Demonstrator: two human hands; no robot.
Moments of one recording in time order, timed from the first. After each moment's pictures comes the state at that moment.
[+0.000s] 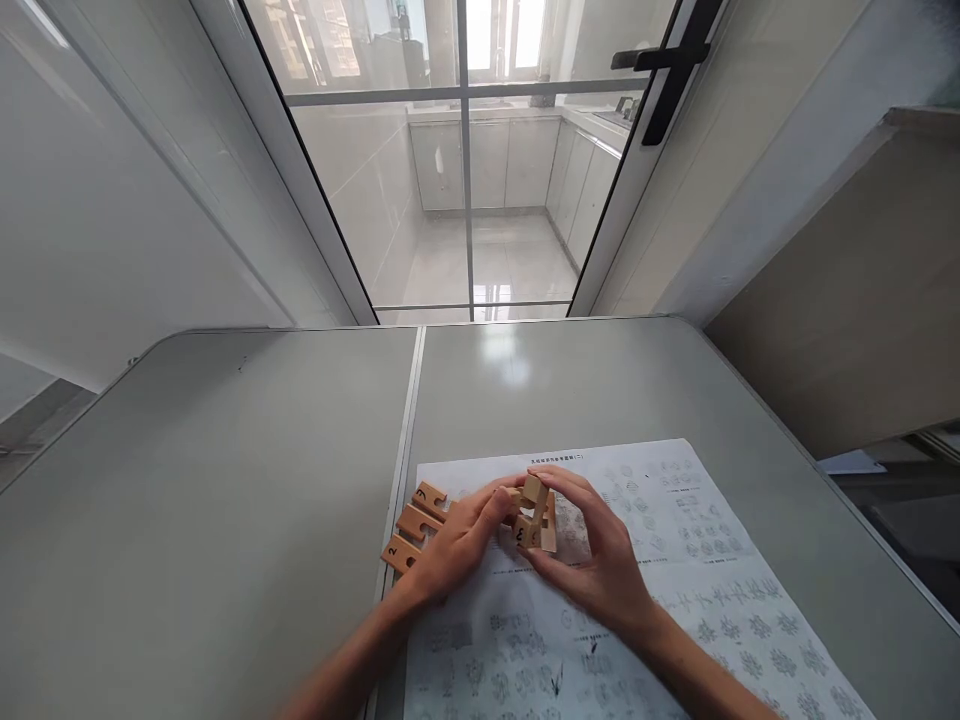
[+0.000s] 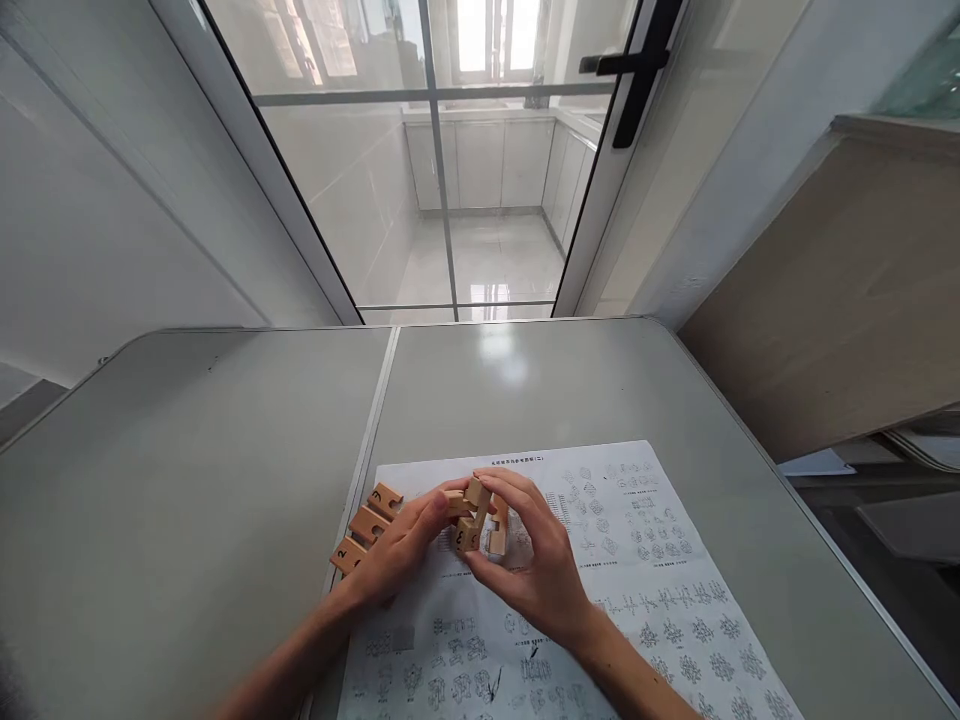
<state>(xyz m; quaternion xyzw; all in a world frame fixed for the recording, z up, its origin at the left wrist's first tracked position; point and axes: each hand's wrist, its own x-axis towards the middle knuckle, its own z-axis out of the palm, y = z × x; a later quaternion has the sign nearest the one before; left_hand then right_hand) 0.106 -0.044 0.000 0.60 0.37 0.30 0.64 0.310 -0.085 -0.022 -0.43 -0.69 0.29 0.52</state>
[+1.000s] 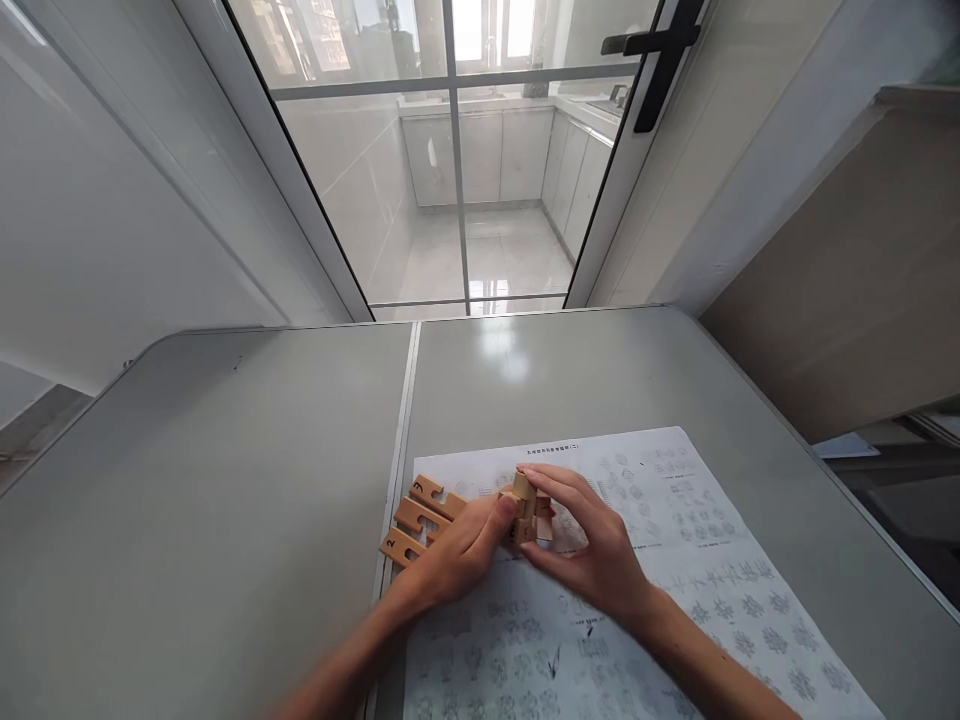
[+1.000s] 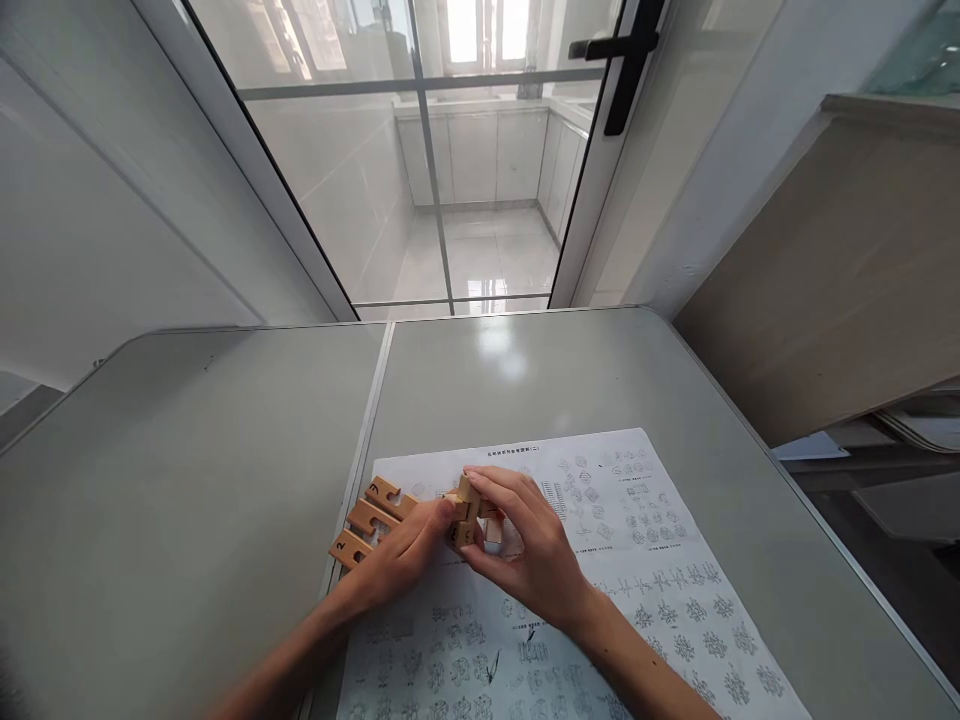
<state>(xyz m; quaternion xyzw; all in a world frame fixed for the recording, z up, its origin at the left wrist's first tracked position) 0.110 -0.053 0.006 0.69 0.38 0.24 0.57 0.313 -0.083 -0.018 -0.40 -0.73 0.23 0.50</state>
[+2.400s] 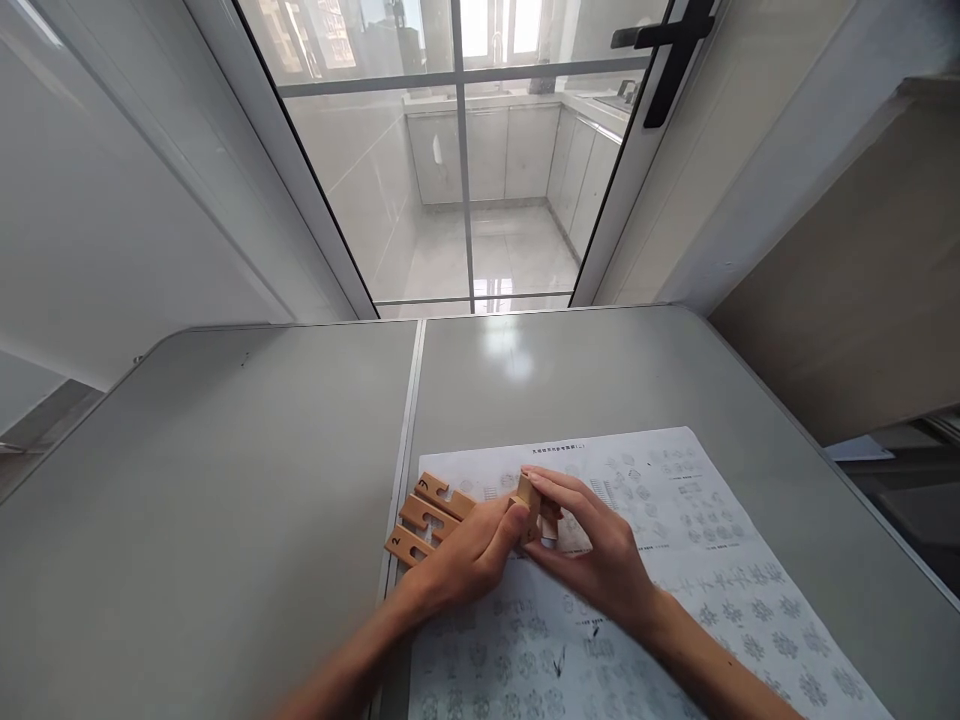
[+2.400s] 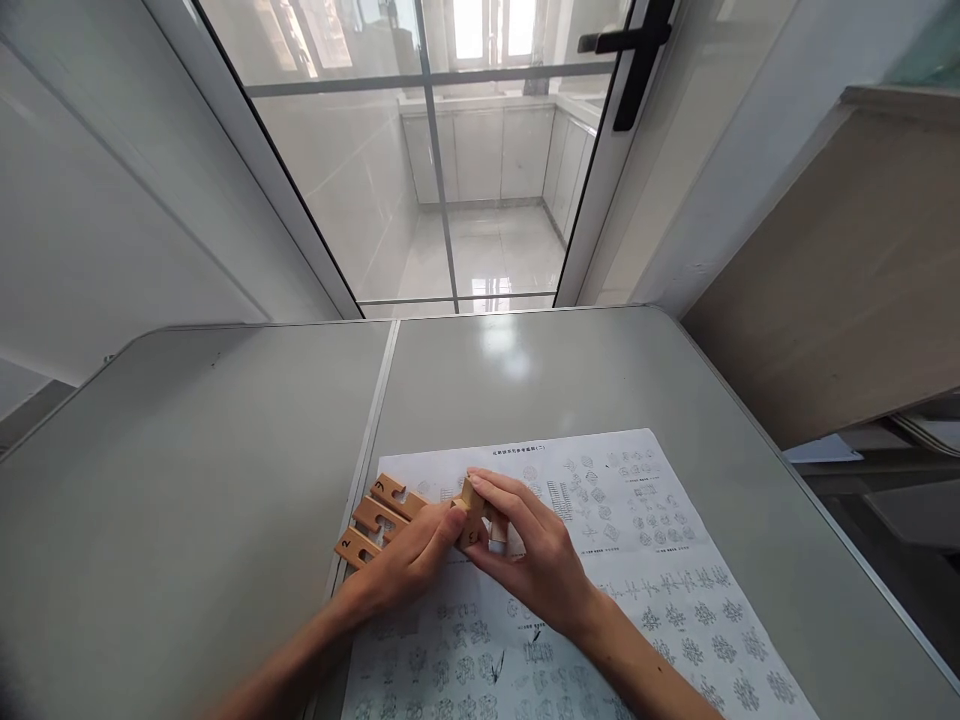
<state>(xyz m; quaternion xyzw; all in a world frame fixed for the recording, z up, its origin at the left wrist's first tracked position) 0.111 -0.054 -0.001 0.72 0.34 0.22 0.56 0.311 -0.087 -0.025 -0.38 -0.74 0.22 0.51</state>
